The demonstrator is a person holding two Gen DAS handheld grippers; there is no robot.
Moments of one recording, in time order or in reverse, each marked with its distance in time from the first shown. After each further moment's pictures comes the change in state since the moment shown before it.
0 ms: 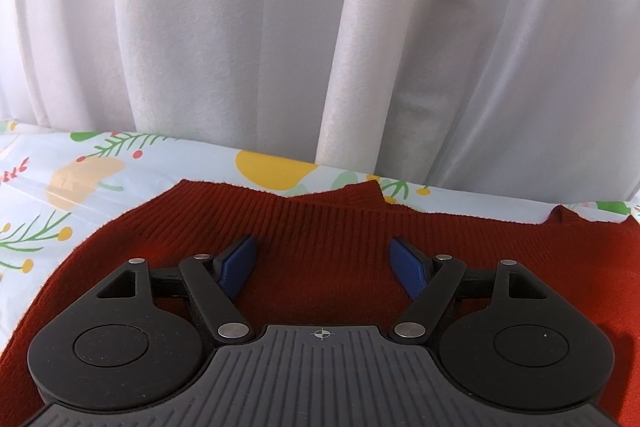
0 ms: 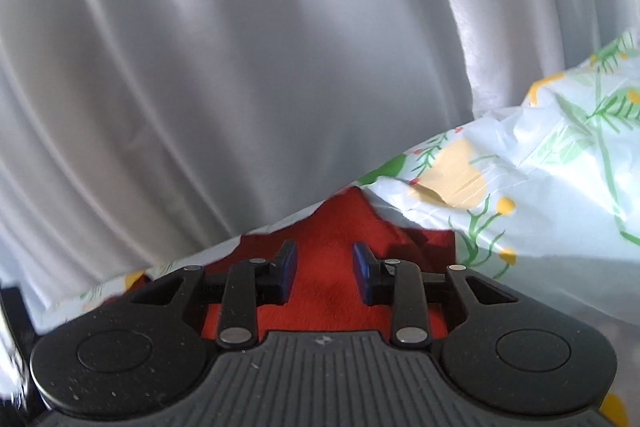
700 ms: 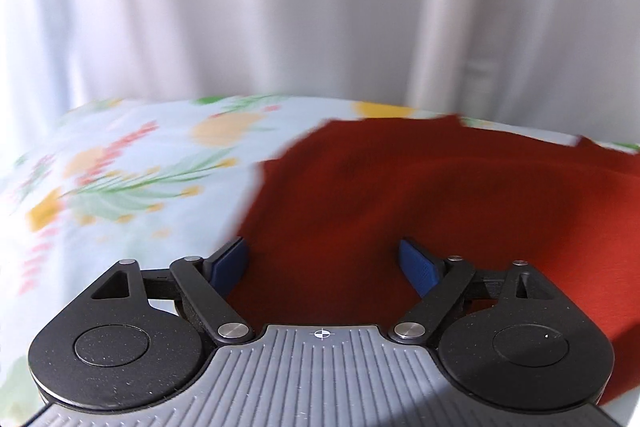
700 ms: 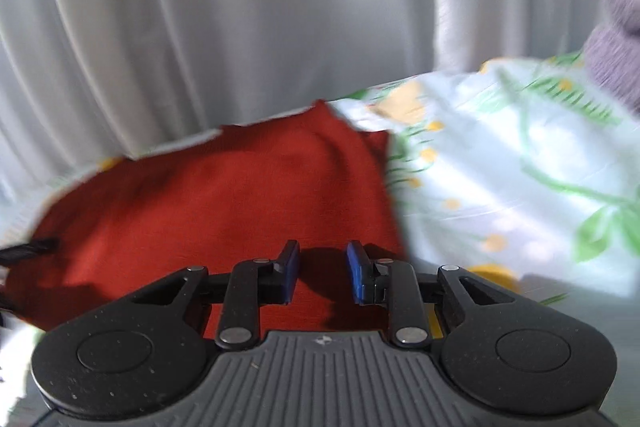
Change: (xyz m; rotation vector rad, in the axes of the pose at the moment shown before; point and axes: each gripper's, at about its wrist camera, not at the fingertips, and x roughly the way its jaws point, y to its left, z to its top) left arm -0.097 0.074 -0.046 0.013 0.044 0.158; right arm -0.045 -0.002 -0.037 -0.195 0.147 -0.190
